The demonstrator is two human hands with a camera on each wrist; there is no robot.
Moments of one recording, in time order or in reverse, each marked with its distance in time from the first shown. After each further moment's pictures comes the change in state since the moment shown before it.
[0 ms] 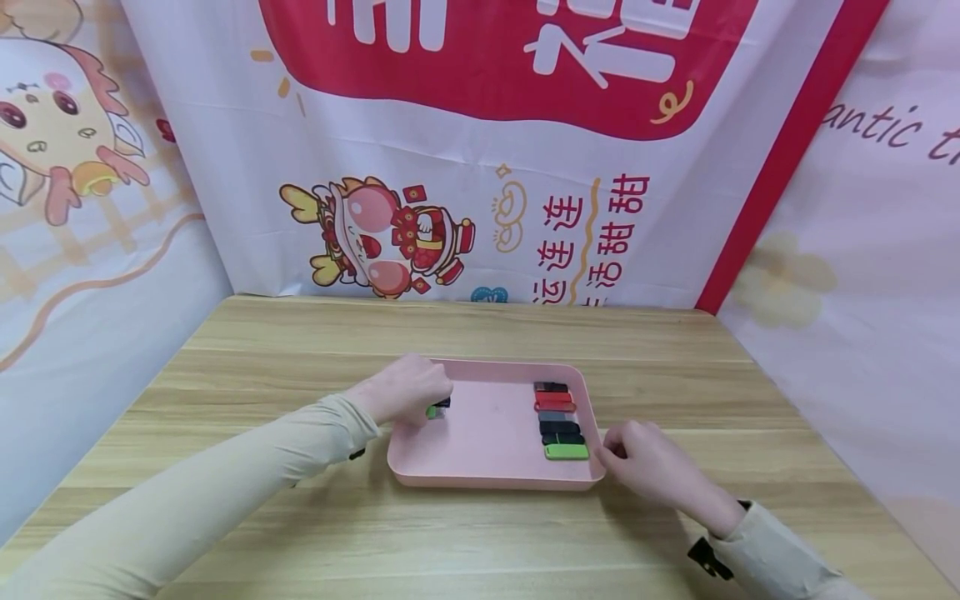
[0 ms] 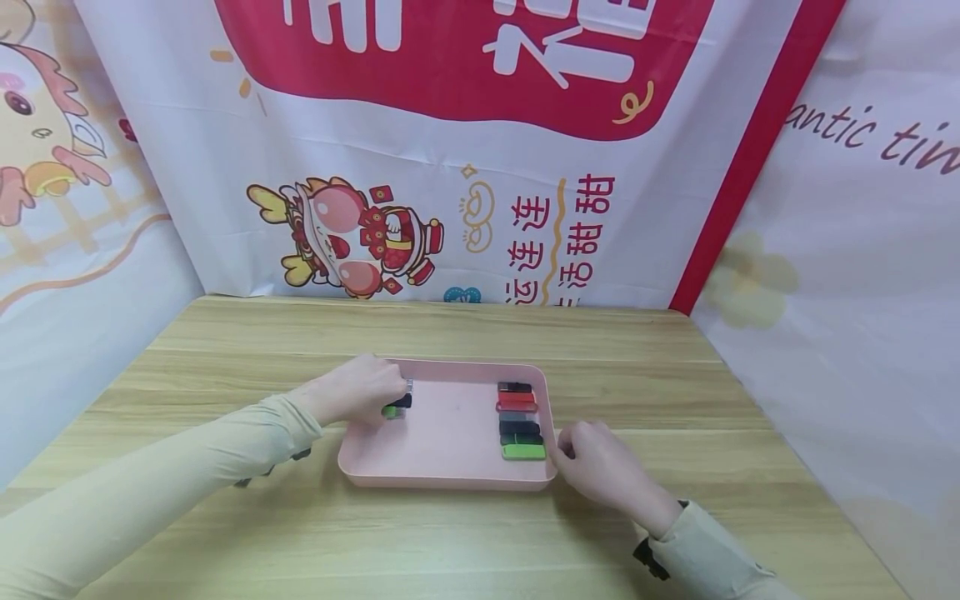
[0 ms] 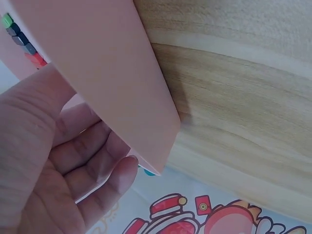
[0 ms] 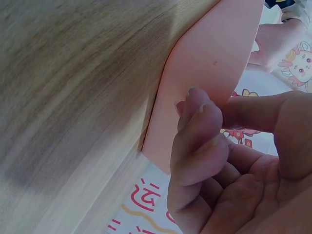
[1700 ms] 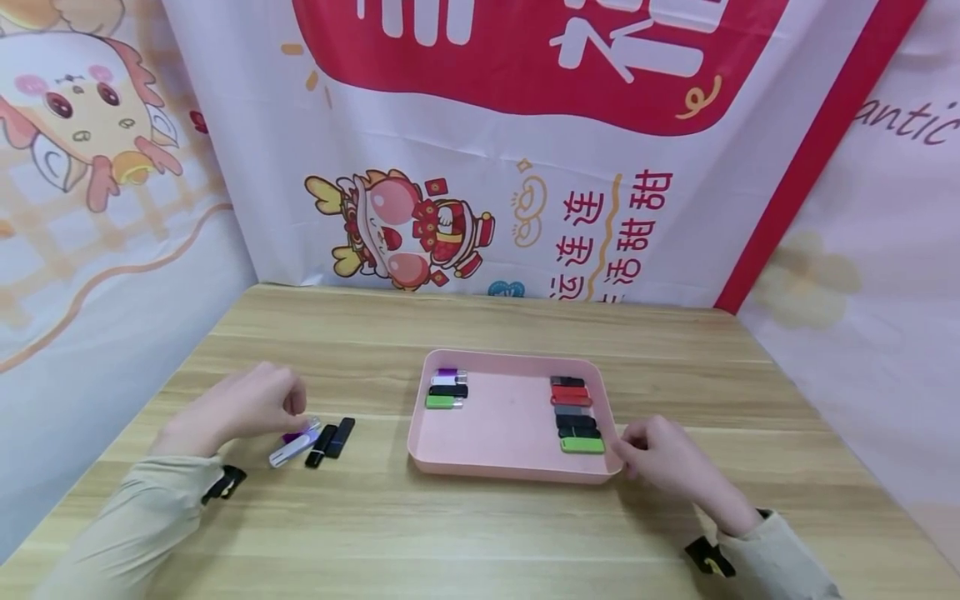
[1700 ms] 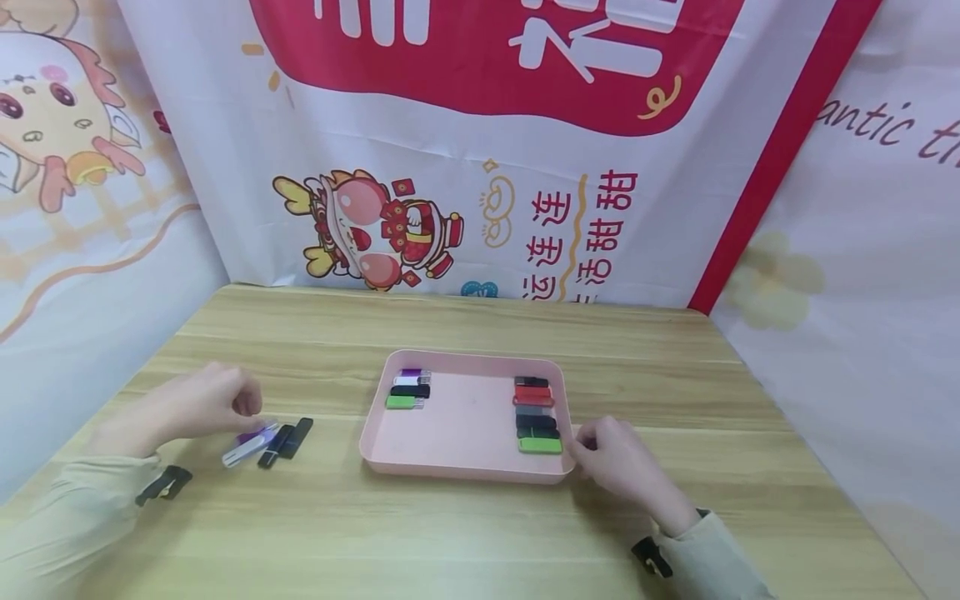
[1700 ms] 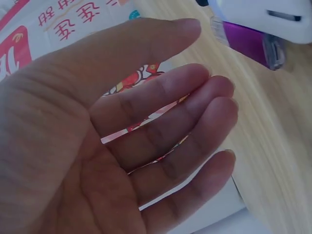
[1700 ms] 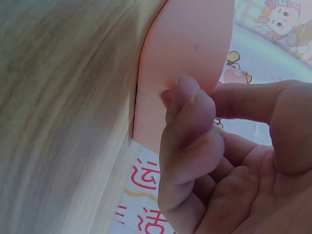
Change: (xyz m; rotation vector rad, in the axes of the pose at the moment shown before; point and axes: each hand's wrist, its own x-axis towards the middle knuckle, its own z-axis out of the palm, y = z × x) left_hand -0.190 -0.067 0.025 -0.551 0.029 -0.450; right_hand 0.000 0.004 0.004 0.146 -0.025 0.090
